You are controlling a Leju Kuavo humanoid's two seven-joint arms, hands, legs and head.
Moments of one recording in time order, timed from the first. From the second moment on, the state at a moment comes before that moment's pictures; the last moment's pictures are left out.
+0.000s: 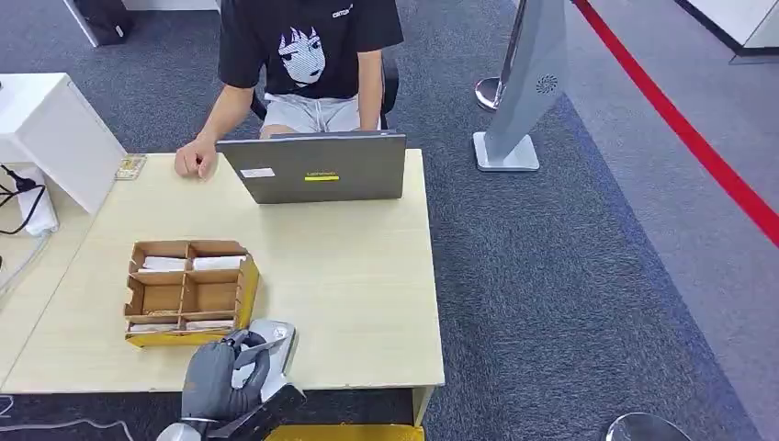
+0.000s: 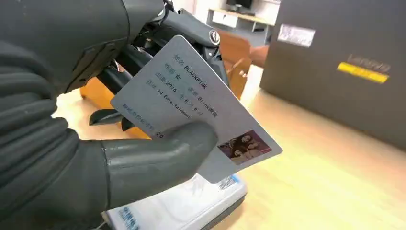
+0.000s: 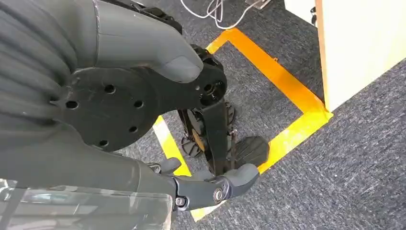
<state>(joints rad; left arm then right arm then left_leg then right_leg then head) 0.18 -0.23 -0.07 -1.49 -1.08 0.24 -0.27 -0.05 0.12 -0.61 -0.21 -0.08 -0.04 -0.15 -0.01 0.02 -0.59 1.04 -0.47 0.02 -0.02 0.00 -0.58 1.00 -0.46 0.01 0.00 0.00</state>
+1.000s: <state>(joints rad) 0.16 -0.28 0.04 -1.39 -1.17 0.25 -0.25 -0.05 0.13 -0.64 -0.21 -0.02 -0.03 -0.14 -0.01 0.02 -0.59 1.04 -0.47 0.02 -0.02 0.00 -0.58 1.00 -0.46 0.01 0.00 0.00</state>
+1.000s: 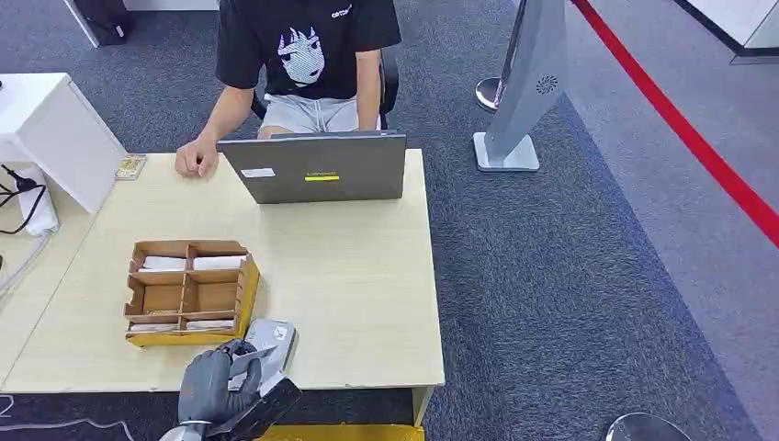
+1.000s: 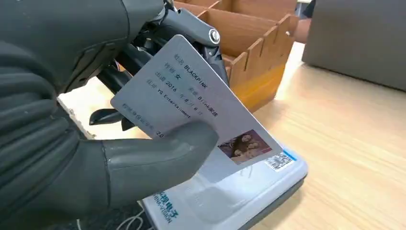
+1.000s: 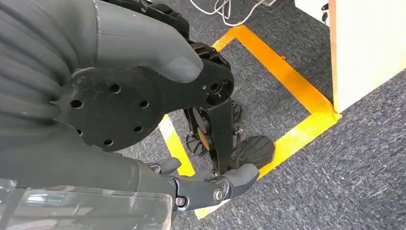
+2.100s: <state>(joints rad) 0.07 -0.26 0.02 -1.57 -1.35 0.35 -0.22 -0.05 0.14 -0.66 -0.21 0.10 -0.01 -0.13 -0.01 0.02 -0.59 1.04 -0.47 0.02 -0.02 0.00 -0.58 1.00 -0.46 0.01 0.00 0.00</state>
